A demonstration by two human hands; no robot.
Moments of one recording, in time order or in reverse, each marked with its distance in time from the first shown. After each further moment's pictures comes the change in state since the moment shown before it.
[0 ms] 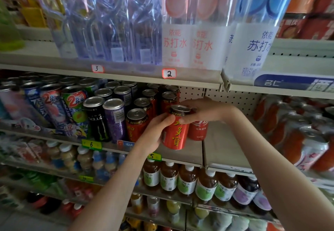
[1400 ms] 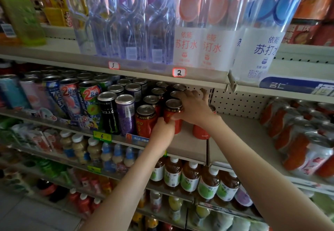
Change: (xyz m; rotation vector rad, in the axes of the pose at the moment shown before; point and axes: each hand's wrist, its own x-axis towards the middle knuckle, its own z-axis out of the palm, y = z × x) left_hand -0.030 0.021 0.036 0.535 0.535 -0.201; right_hand 0.048 -0.015 0.043 -0.371 0.500 0.039
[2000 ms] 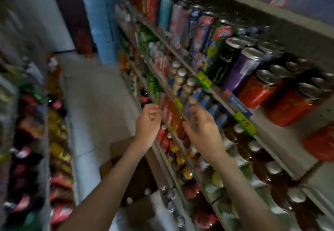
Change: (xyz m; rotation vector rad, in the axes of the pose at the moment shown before) left_hand -0.111 -0.206 -0.120 -0.151 0.852 -0.088; right_hand -0.123 -0.149 0.107 0.704 -0.130 -0.587
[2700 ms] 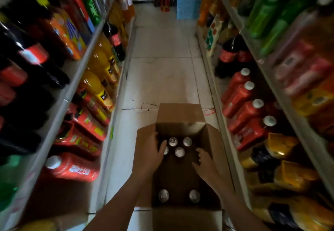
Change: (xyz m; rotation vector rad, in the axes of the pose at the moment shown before) left_hand -0.002 -0.570 -0.047 0.378 0.225 -0.337; right_hand -0.143 0.249 0.627 0.228 -0.845 0.264
